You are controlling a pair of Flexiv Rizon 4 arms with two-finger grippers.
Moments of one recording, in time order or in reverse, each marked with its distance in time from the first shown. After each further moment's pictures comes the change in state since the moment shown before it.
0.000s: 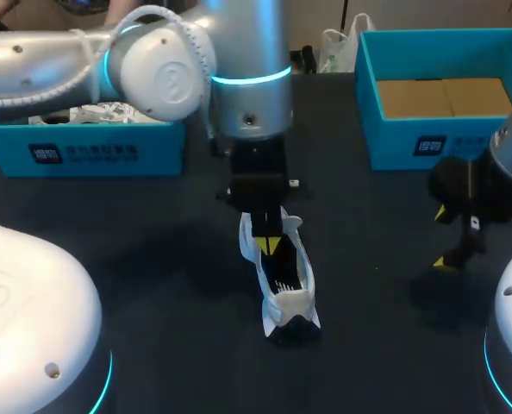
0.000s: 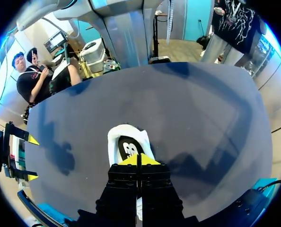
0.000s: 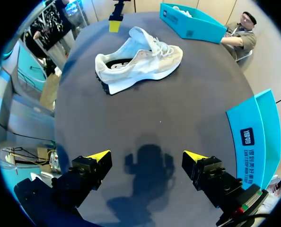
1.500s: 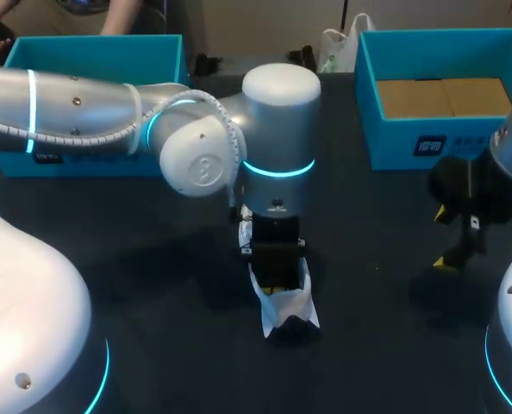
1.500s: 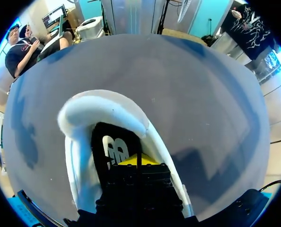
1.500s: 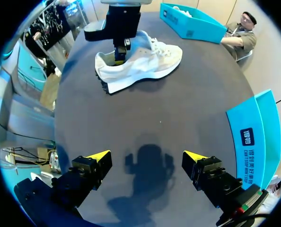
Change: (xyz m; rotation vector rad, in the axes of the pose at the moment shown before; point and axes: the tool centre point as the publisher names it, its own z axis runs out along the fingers) left arm 0.010 0.032 0.115 -0.124 0.106 -0.134; right arm 0.000 0.000 0.000 0.000 0.000 0.000
